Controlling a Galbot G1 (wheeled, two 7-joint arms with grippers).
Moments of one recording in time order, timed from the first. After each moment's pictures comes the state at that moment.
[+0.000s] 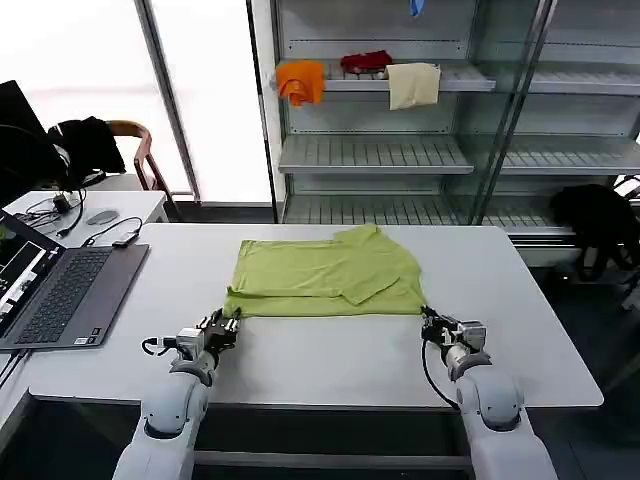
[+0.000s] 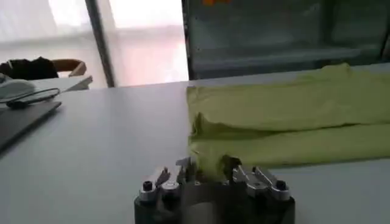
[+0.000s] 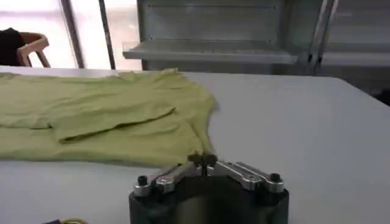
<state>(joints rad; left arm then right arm) 1.05 -1.39 -0.50 -1.71 -0.09 0.54 0.04 -1.03 1.35 0.51 1.74 0.19 -0.57 -0.06</state>
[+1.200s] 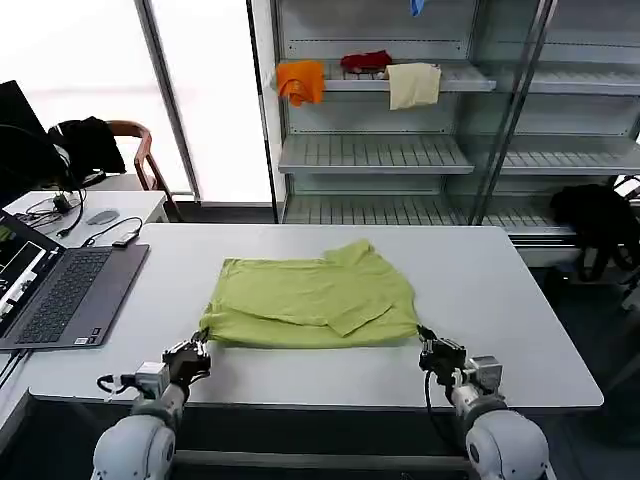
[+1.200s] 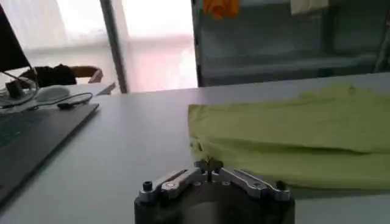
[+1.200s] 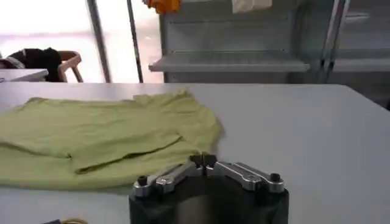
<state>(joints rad) 1.33 -1.36 -0.62 -2.02 -0.14 0.54 0.05 -1.35 1.31 0.48 2.13 0.30 -0.59 -0.01</state>
